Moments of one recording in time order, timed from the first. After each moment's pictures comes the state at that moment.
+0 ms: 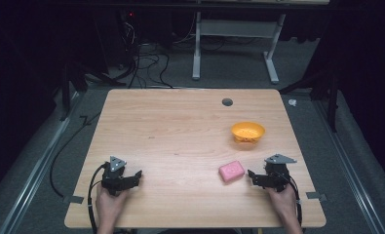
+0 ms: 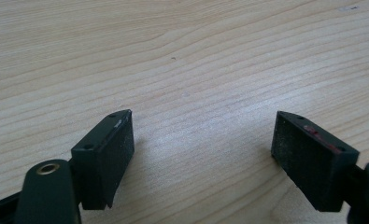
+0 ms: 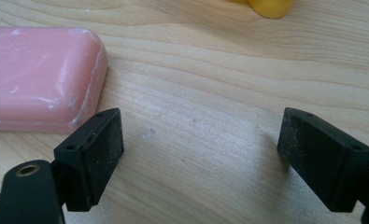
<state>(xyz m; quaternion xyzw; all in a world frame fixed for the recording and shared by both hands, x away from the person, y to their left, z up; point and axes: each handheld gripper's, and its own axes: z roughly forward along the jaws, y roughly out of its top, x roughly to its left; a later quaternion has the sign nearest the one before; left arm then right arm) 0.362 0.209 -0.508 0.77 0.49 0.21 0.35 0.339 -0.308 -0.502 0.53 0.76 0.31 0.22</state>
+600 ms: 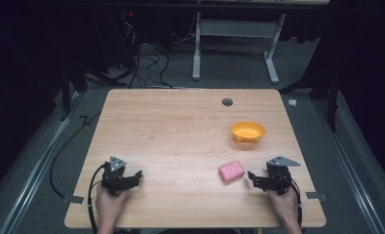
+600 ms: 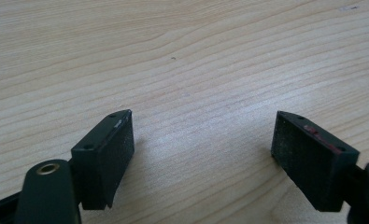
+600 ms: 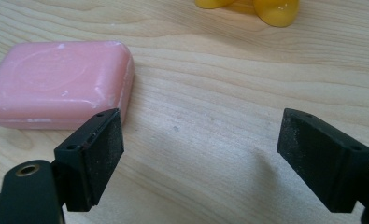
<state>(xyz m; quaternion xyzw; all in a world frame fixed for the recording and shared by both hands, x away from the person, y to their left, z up) 0.362 0.209 -0.508 0.77 0.49 0.21 0.35 0.326 -0.306 -0.493 0.53 0.75 0.34 0.21</state>
